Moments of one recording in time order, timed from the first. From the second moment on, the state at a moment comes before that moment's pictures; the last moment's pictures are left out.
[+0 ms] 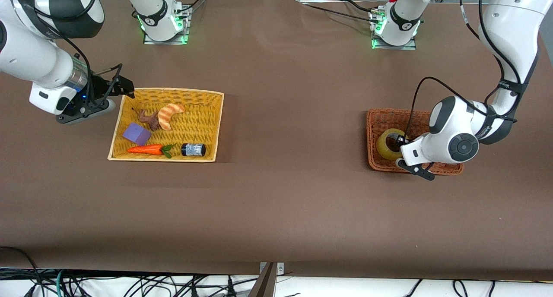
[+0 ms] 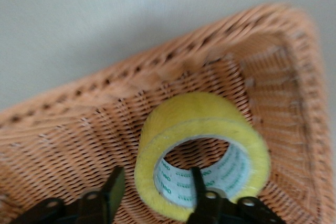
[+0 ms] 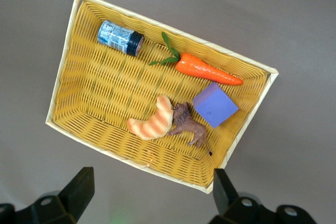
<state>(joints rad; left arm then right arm) 0.36 0.56 -0.51 -1.79 0.29 1.99 0.15 0.03 0.02 0.09 -1.88 0.03 1.75 -0.23</state>
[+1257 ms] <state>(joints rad) 0.05 0.01 -0.12 -1.65 -0.01 1.68 0.06 0.03 -0.03 0.10 -1.85 0.02 1.77 -0.23</state>
